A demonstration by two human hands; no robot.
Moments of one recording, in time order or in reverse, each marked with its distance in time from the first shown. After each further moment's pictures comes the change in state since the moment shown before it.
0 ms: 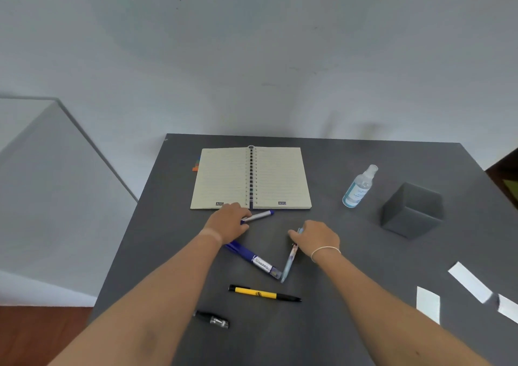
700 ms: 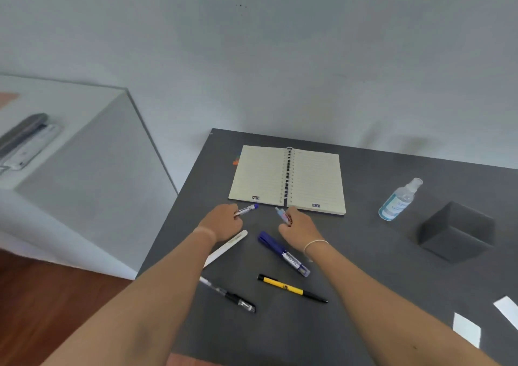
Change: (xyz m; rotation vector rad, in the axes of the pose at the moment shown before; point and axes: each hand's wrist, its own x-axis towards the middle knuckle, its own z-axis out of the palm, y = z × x) left_hand -0.063 -0.057 -0.014 -0.270 0.117 -0.293; right_hand -0.028 -0.081 0.008 0.339 -0.170 -0.397
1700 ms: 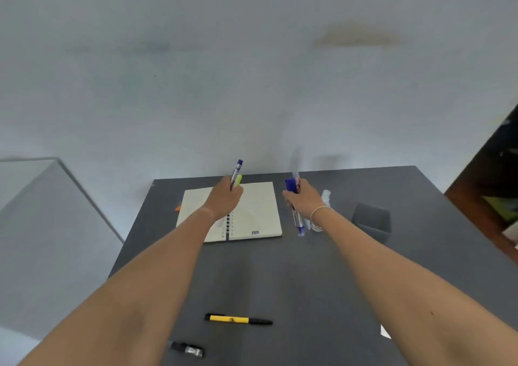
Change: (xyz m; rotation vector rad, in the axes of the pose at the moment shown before) left_hand 0.021 0.189 -0.042 -0.414 0.108 0.223; right_hand -0.033 0.031 -0.173 0.400 0.344 0.069
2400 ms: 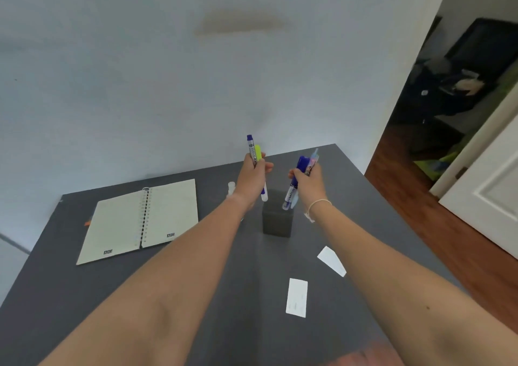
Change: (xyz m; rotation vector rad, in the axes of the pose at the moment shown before) left_hand -0.004 0.172 0.225 -0.485 -0.115 0.088; right_hand -0.022 0.098 -0.175 0.619 0.415 0.113
